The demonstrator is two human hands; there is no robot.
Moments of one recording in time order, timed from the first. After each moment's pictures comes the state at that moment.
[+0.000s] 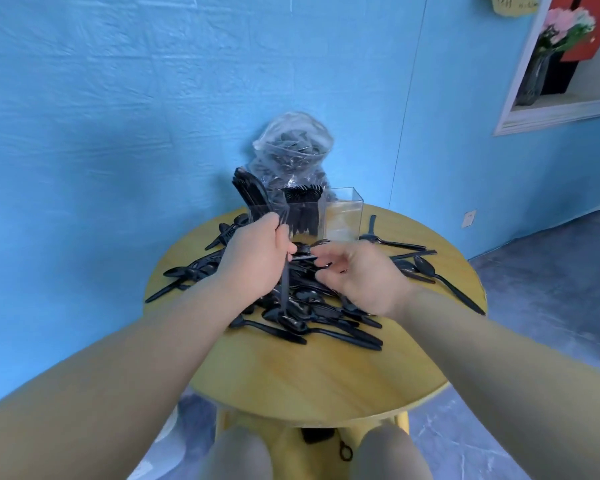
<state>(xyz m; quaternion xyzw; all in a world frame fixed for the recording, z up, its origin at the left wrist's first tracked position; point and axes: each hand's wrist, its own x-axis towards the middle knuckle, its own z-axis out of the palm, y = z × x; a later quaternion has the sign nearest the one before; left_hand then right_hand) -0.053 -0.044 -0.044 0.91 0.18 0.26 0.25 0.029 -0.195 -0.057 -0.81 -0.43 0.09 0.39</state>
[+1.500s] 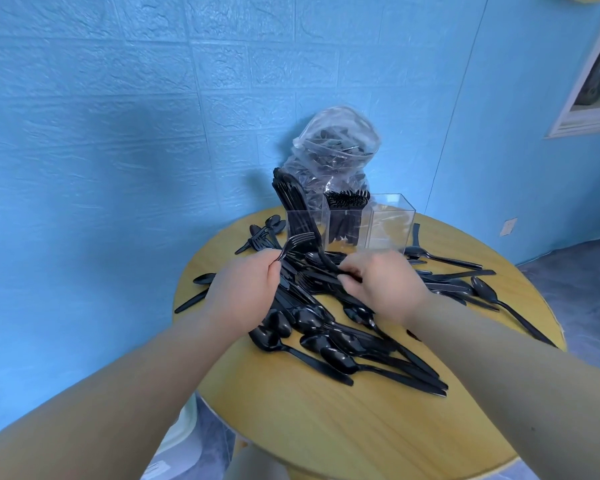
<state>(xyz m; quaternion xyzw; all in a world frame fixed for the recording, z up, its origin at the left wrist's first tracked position) -0.079 0.024 -0.078 0.94 0.22 0.20 0.16 0.059 -0.134 -0.072 -0.84 -0.52 -0.08 0.15</state>
